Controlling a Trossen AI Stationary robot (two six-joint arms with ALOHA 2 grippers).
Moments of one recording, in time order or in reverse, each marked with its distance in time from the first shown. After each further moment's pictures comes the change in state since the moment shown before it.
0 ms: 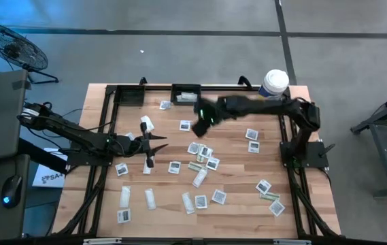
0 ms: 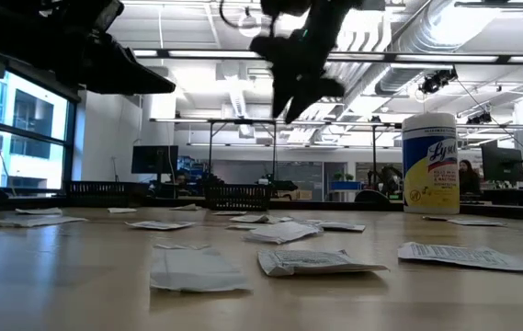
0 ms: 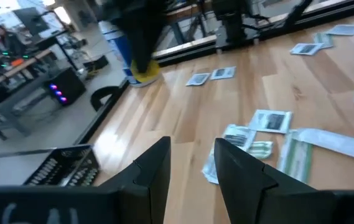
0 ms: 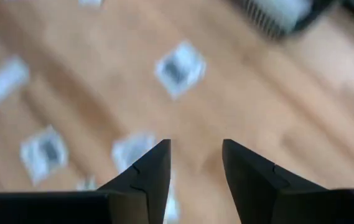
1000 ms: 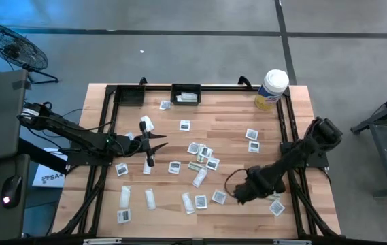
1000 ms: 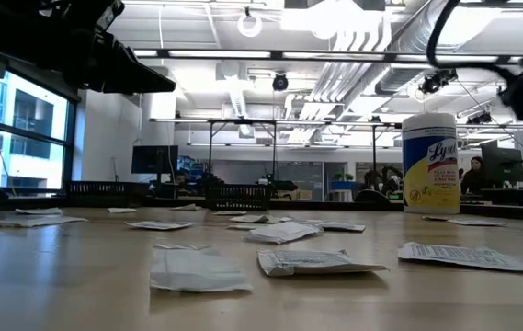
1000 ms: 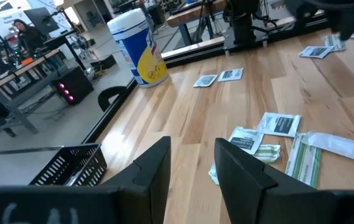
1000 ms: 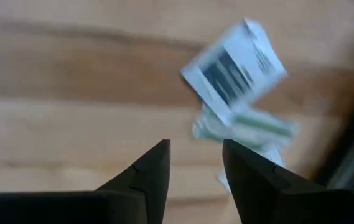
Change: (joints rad) left arm 0.000 0.002 0.000 0.014 -0.025 -0.006; right arm 0.740 -0.129 -0.571 -0.107 -0.381 1.412
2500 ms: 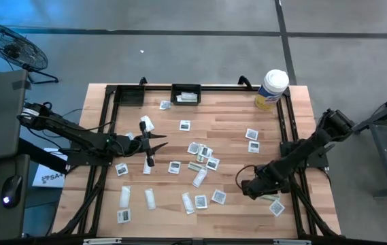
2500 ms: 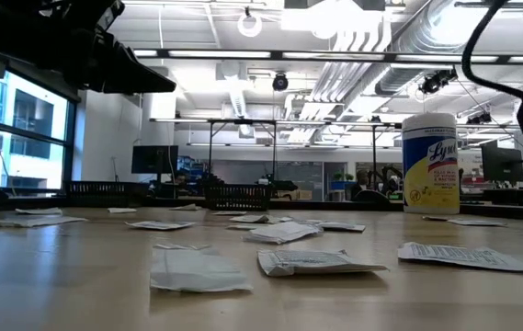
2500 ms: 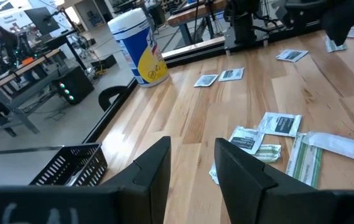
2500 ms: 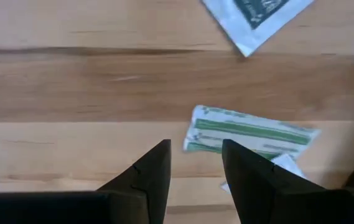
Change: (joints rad) left arm 0.000 0.000 0.000 -0.001 -0.001 0.000; right arm 0.036 -0.180 -0.263 0.289 -0.024 0.180
